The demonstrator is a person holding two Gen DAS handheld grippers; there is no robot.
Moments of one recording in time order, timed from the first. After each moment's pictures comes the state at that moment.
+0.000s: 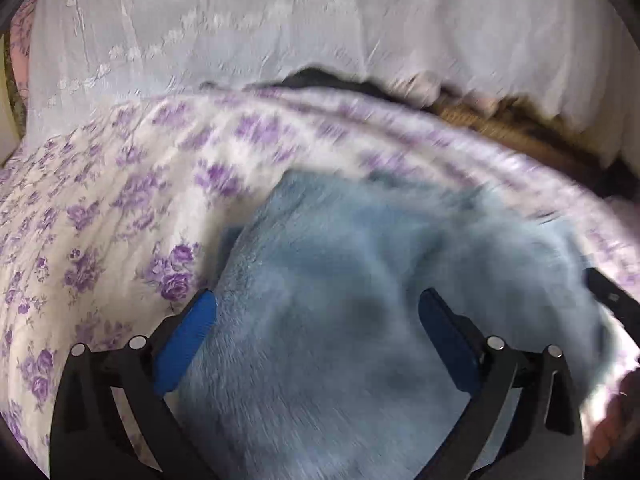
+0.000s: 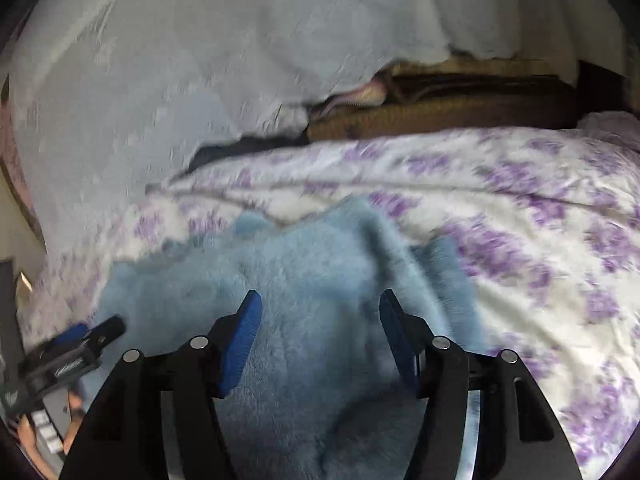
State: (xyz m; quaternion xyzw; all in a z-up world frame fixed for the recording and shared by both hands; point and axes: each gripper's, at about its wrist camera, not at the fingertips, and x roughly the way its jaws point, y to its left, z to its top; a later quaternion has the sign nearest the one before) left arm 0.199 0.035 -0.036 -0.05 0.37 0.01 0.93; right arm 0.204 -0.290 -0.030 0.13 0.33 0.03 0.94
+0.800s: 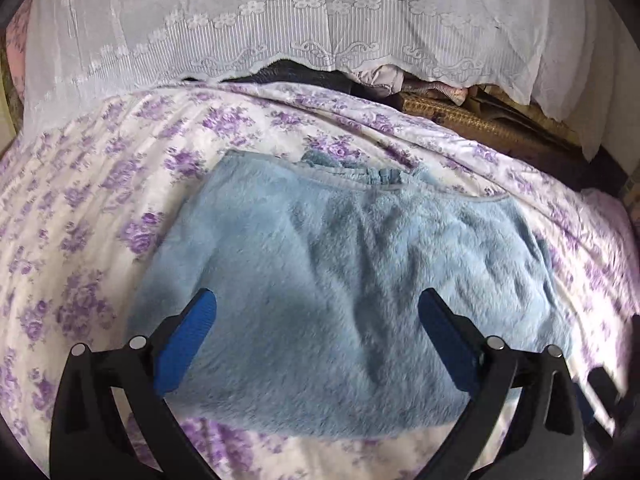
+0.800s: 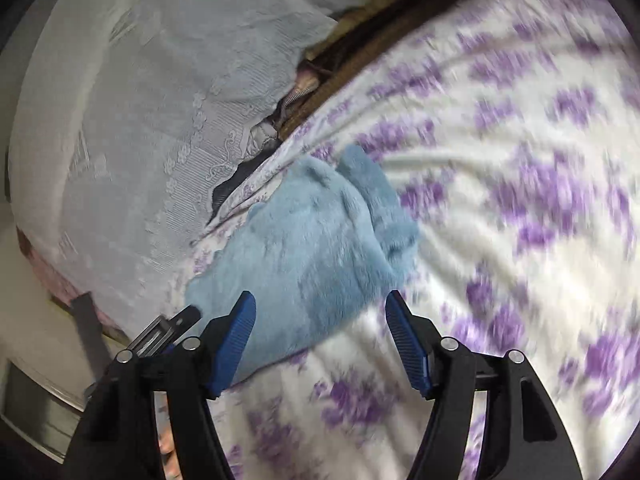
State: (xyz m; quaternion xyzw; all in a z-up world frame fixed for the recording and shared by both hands) left arm 0.180 -0.016 -0.026 -0.06 0.41 0.00 0.91; right arm 0.090 -0.349 -0.061 0.40 0.33 0.05 0.85
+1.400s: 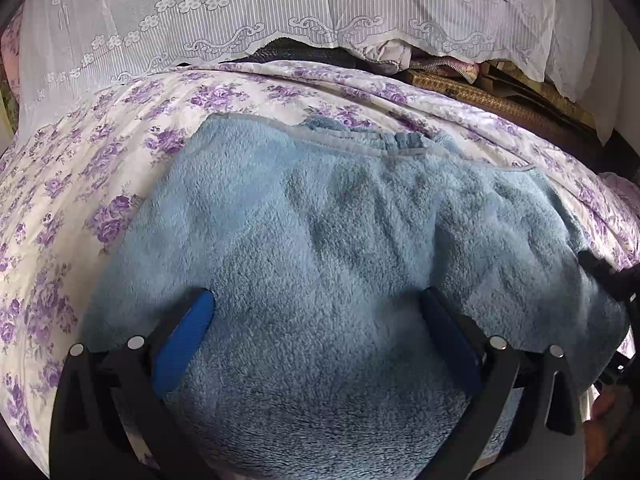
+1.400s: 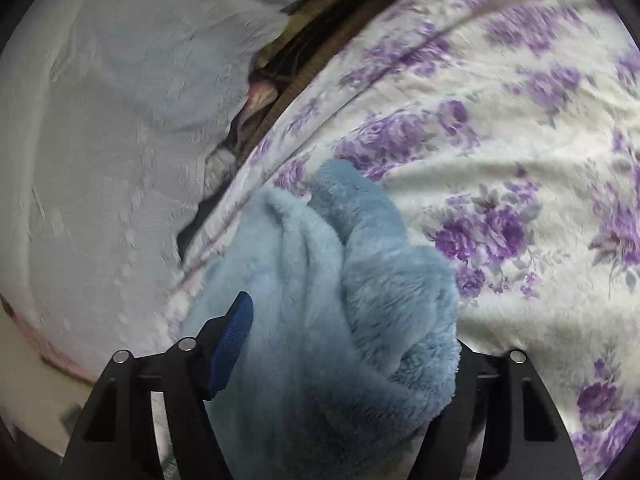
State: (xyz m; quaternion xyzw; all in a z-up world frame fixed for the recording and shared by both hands) left arm 0.194 -0.024 -0.063 -0.03 0.42 0.01 0.91; right arm 0.184 -0.331 -0.088 0.41 0.32 -0.02 0.85
